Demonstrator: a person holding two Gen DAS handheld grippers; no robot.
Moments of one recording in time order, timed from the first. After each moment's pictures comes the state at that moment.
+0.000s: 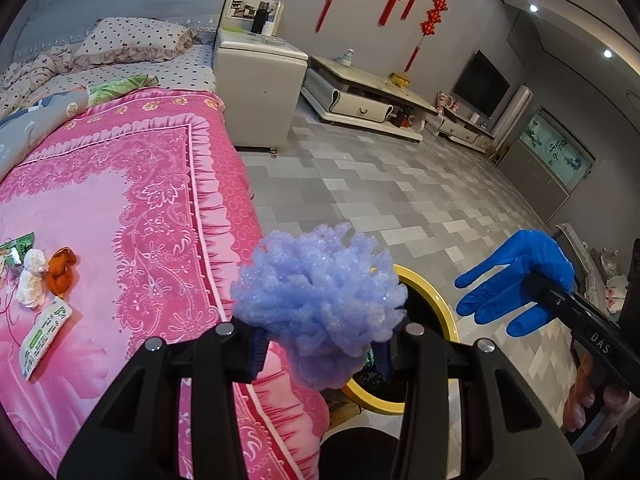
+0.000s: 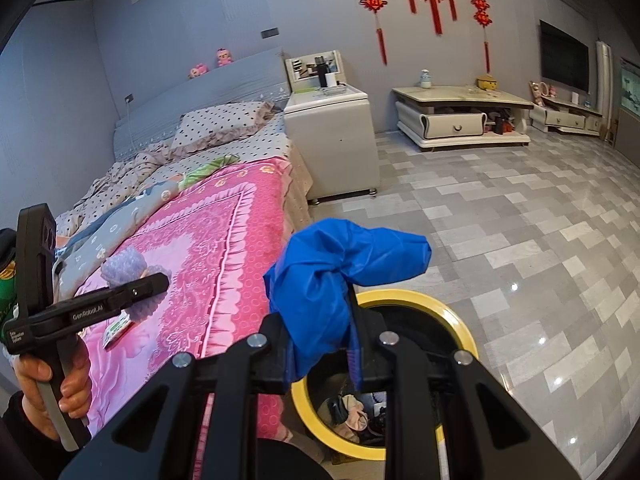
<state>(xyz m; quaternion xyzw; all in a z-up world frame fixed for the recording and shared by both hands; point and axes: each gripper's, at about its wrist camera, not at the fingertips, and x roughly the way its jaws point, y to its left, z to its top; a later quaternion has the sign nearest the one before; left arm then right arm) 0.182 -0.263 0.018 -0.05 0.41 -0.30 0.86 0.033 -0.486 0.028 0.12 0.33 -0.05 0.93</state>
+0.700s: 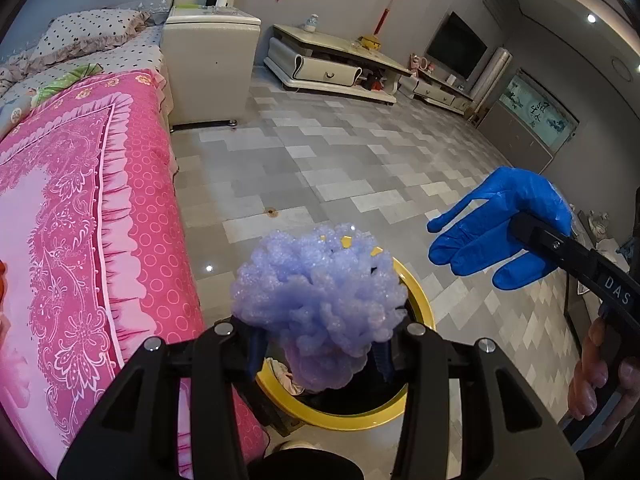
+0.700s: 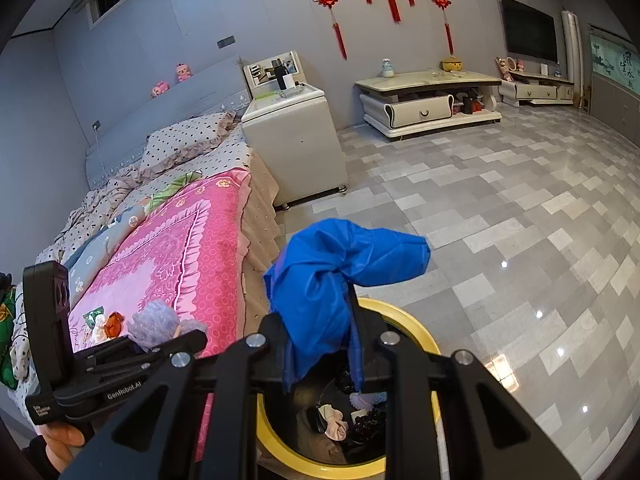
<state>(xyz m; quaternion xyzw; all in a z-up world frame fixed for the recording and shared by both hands) 0.179 -0.376 -0.028 -0.01 0.44 -0.35 0.83 0.048 -0.556 0.009 0.17 0.33 -0.10 0.92</state>
